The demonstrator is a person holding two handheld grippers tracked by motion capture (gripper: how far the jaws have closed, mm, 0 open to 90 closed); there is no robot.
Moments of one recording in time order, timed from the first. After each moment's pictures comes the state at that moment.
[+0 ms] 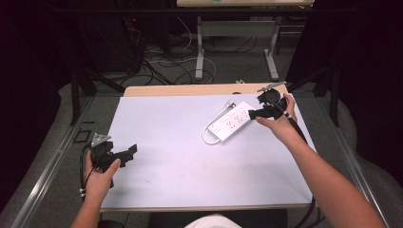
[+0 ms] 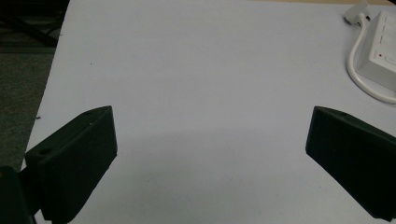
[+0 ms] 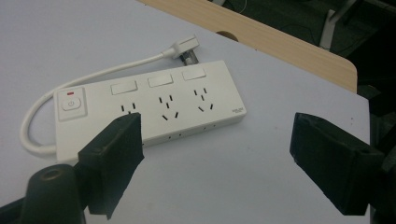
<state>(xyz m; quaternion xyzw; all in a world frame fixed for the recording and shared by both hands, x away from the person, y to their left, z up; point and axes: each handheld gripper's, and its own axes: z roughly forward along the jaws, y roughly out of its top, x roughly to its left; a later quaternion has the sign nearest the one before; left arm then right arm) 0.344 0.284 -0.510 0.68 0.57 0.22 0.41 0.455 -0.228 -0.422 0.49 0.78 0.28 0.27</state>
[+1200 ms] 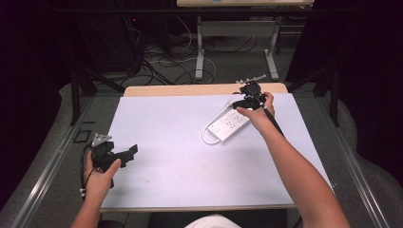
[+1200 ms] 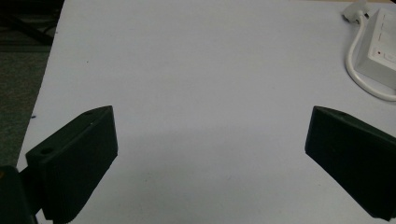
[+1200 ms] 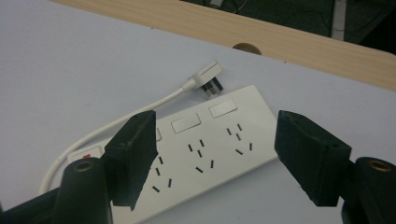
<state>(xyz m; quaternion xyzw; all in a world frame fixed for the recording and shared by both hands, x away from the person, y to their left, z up) 0.345 0.283 -0.512 0.68 0.57 0.22 0.41 0.502 -0.180 -0.440 0.56 0.74 0.29 0.24</state>
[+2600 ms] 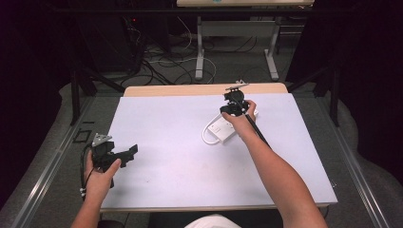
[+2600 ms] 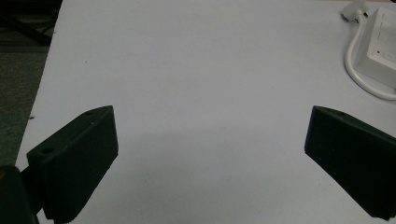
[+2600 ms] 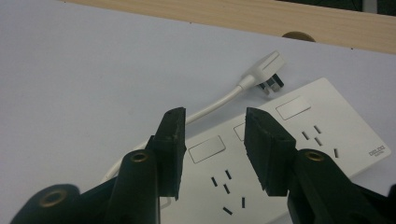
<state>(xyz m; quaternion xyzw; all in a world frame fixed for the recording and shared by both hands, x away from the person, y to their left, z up) 0.346 0.283 -0.512 0.68 0.57 0.22 0.41 0.505 -0.133 -0.472 0.57 0.73 0.32 0.21</state>
